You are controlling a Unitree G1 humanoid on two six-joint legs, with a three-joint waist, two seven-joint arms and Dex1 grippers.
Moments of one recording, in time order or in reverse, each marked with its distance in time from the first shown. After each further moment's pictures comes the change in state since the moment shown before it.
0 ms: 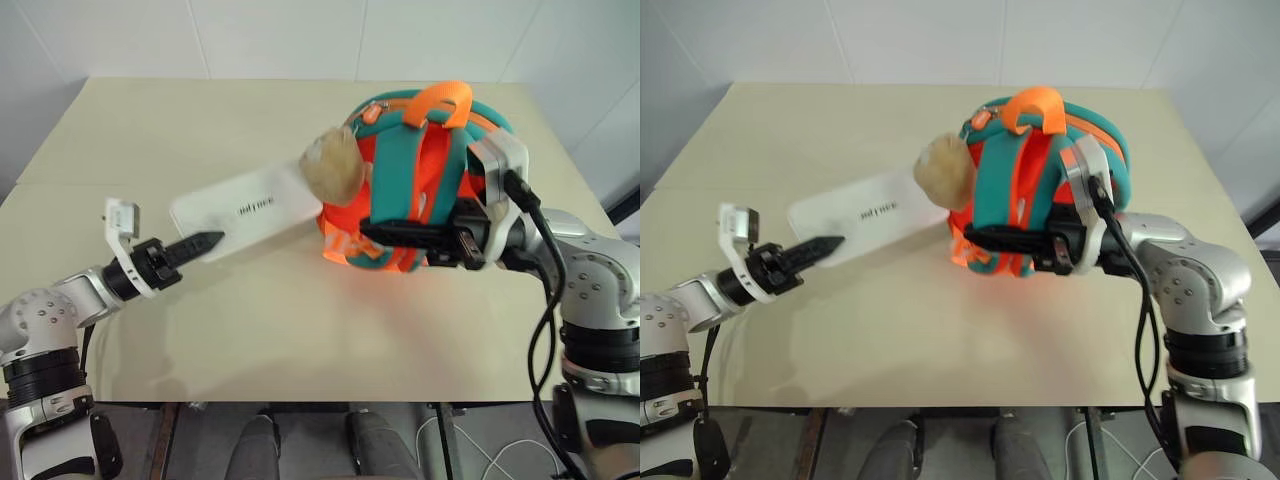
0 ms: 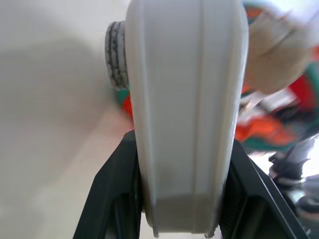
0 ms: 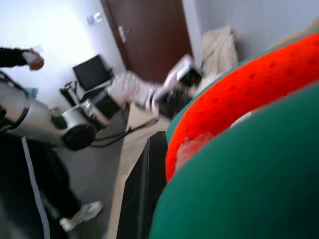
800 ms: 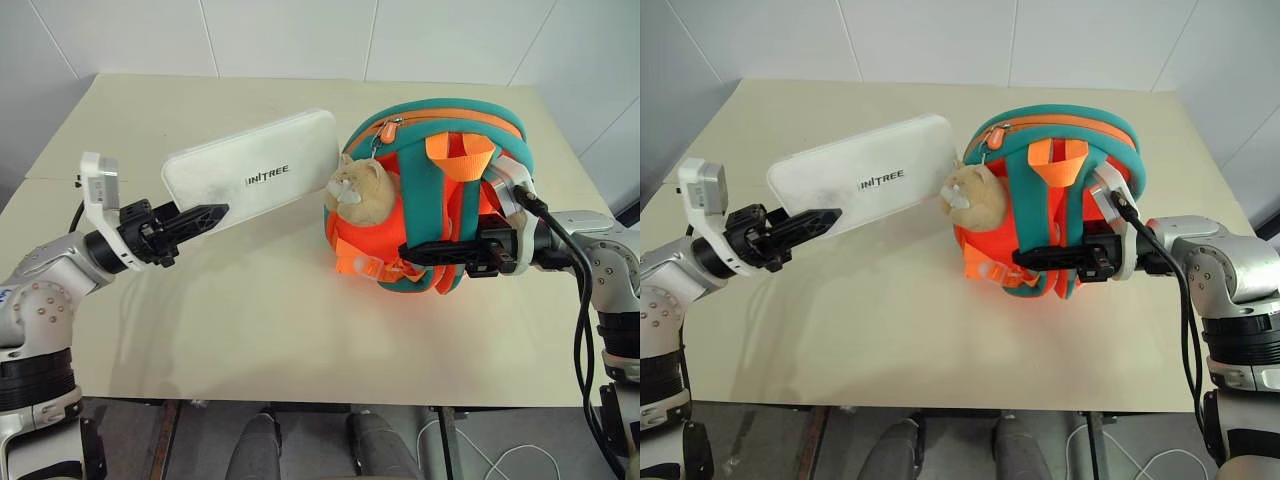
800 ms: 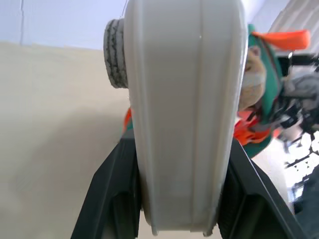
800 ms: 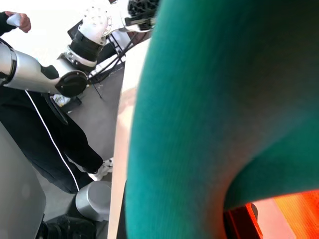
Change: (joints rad) left arm 0.046 0.081 -0.186 -0.141 0.220 -0.518 -0.109; right arm -0.067 -0.150 0.087 0.249 -0.195 -0.044 0.288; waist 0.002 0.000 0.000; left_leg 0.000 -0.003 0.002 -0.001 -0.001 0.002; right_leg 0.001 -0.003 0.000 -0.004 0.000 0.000
